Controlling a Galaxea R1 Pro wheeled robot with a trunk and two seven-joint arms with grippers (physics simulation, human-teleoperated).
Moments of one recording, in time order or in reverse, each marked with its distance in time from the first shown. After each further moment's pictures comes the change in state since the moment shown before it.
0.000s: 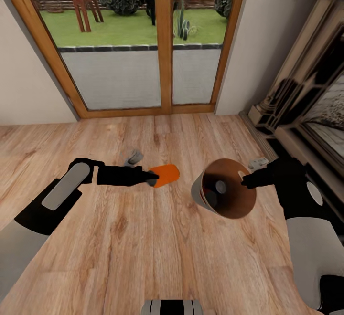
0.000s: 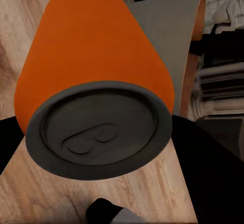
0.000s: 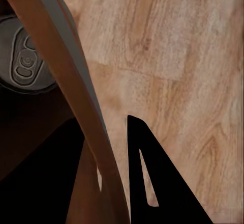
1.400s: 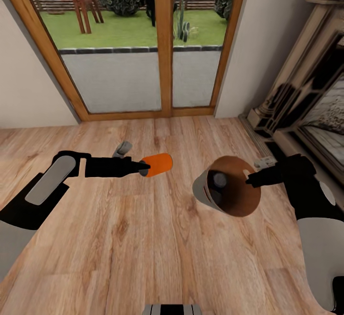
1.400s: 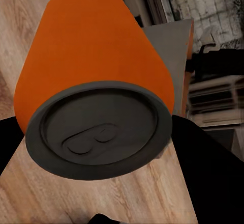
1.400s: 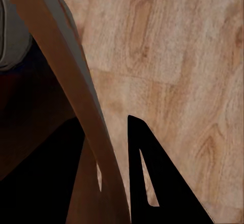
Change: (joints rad) left arm -0.026 0.066 0.047 -0.040 -0.002 0.000 -0.068; right arm 0.000 -0.076 0.031 -0.009 -0.125 0.034 0.003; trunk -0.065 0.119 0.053
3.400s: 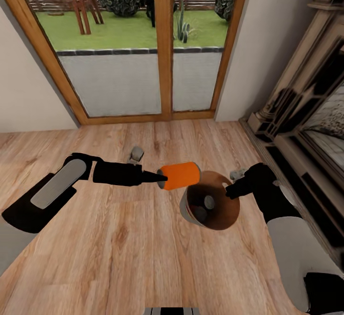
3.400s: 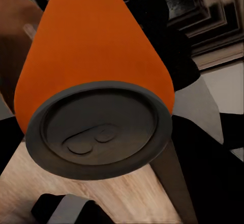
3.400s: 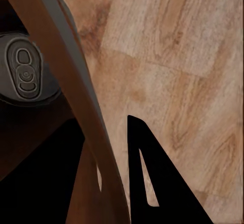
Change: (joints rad) left arm -0.039 0.017 -0.175 -0.080 0.062 0.000 -0.251; right arm -0.003 0.159 0.069 0.174 0.065 -0.008 -0.121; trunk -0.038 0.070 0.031
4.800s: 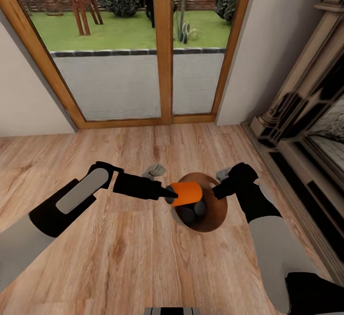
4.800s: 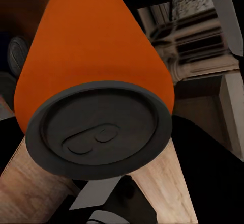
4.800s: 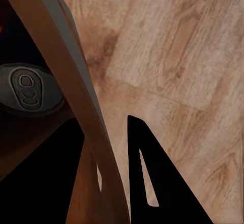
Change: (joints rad) left arm -0.004 -0.092 -0.128 0.059 -0.013 0.000 0.261; right arm -0.003 0.130 0.000 -0.002 0.139 -0.001 -0.007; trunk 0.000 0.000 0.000
